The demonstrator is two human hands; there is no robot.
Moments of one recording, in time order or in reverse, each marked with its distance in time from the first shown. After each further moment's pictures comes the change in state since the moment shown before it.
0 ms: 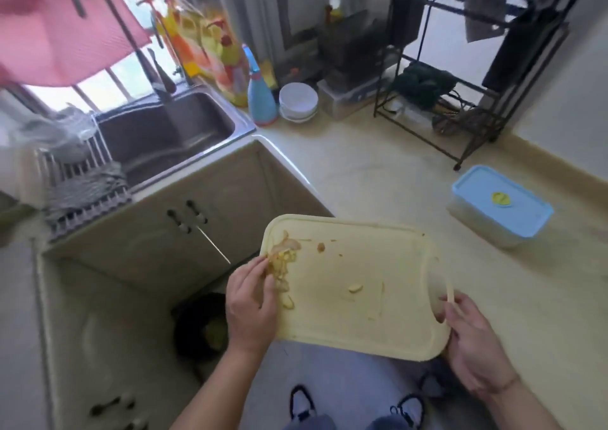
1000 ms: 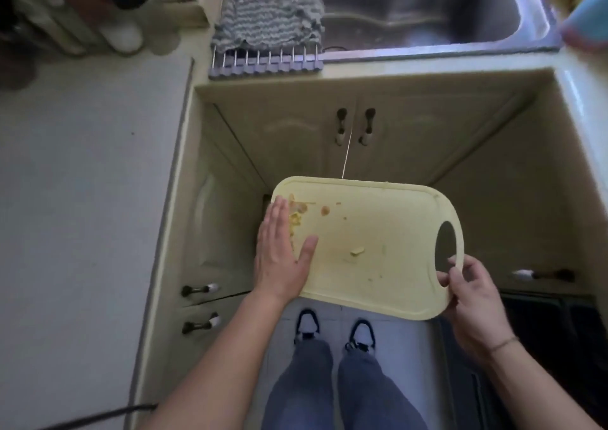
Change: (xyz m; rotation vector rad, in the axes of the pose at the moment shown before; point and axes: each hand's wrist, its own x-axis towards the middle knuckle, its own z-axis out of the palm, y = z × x) left_hand 0.027 -0.249 -0.079 0.386 -0.055 -0.517; right_hand 0.143 0.144 0.281 -0.603 -0.416 0.183
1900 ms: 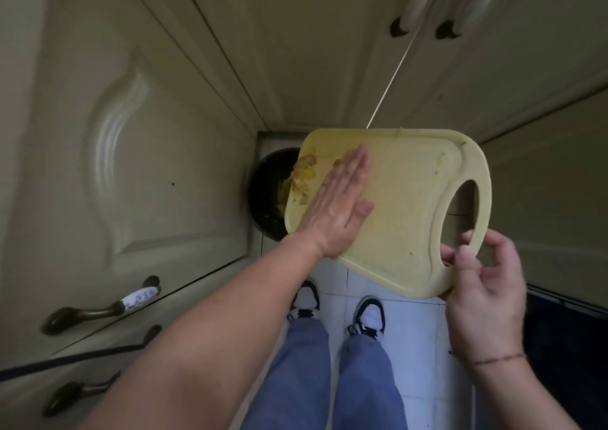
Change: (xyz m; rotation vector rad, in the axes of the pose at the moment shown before) left_hand 0.099 -0.102 0.201 -0.127 -0.285 0.344; right_hand 0.103 0.118 0.085 -0.272 0.120 -0.267
